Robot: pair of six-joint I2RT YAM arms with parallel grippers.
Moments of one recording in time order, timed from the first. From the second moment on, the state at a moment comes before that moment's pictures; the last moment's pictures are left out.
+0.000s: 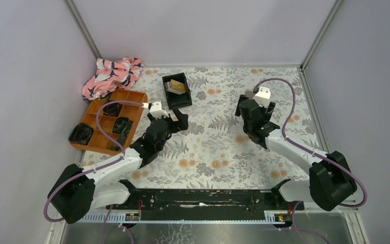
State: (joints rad) left arm -0.67 1.15 0.51 0.38 -0.43 -0.56; right arm 0.54 1.31 0.76 0.02 0.74 0.43
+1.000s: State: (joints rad) left arm -0.78 1.62 0.89 0.35 -0.27 -0.60; right arm 0.22 1.79 1.13 -0.12 0.51 0.45
